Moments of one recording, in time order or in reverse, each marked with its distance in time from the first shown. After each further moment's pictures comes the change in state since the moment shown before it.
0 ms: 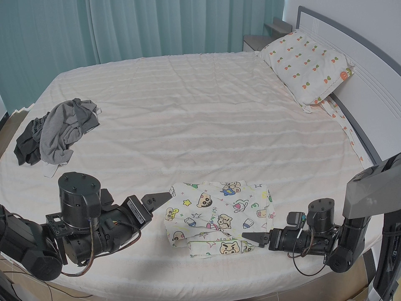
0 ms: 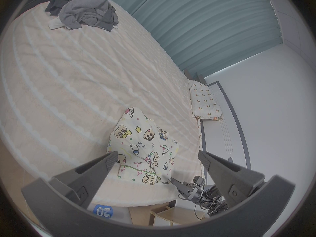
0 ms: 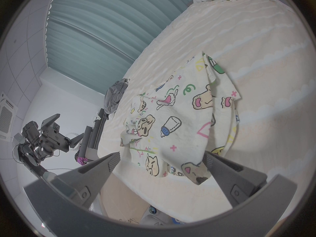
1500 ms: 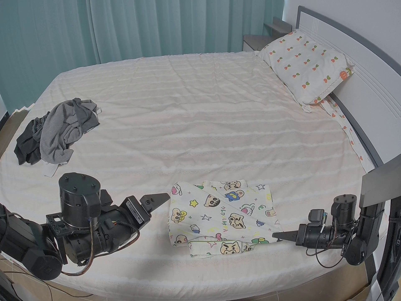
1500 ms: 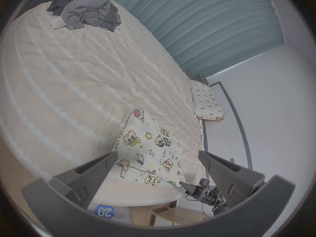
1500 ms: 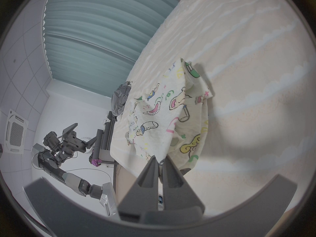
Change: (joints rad) left arm 0.014 0.007 0.005 0.001 0.000 -0.001; right arm -0.240 0.004 0.105 -0.062 0.305 -0.024
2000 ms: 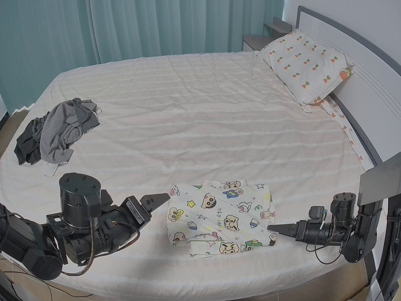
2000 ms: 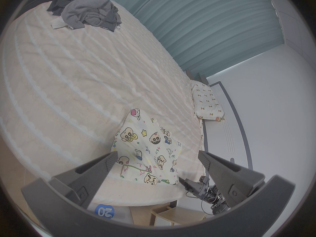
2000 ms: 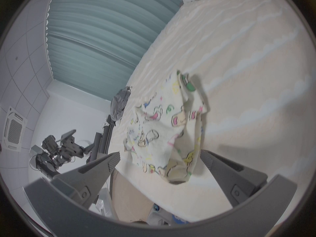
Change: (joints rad) left arm 0.000 0.001 0.000 0.000 0.000 0.000; right arm -0.046 0.010 -0.043 -0.017 -0.006 -0.014
